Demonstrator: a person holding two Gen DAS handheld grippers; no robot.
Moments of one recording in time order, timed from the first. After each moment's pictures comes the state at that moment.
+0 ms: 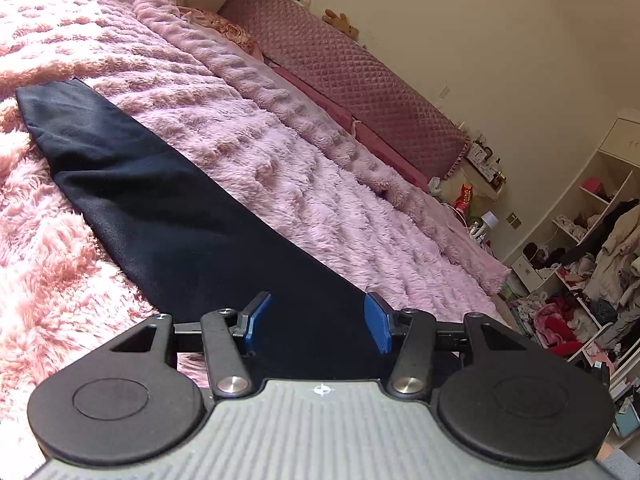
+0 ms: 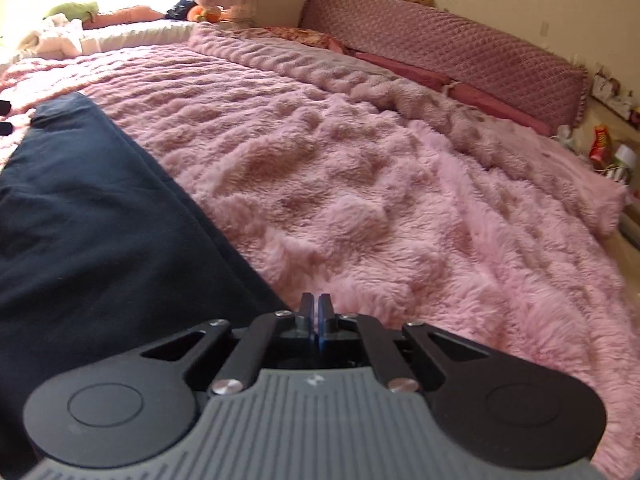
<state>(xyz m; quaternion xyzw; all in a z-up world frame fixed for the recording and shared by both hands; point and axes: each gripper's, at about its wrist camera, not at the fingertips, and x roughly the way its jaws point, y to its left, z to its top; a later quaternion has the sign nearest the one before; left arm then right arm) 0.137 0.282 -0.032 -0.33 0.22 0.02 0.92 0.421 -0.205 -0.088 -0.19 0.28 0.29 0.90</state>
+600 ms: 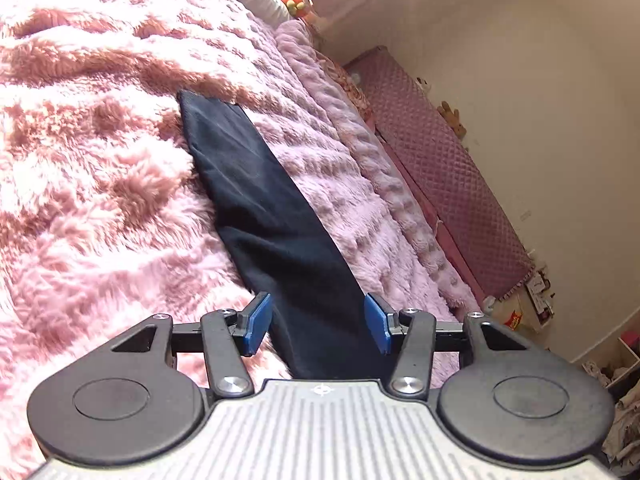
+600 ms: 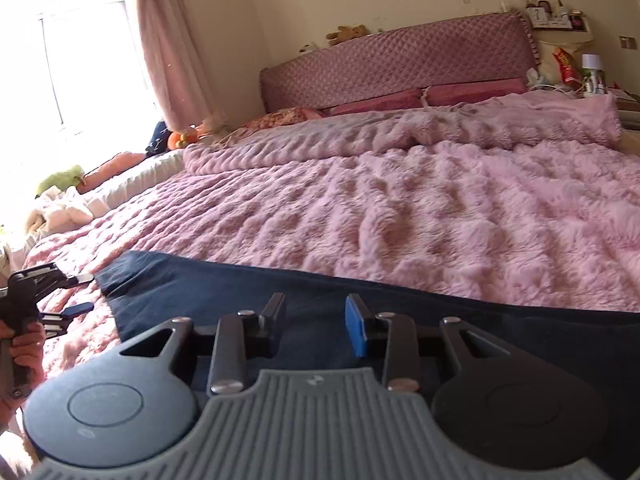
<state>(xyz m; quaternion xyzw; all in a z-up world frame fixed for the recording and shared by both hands) 0.105 0.397 -0.059 -0.46 0.14 0.17 0.86 0.313 -0.129 -0.036 0.08 0.27 0.33 0.90</state>
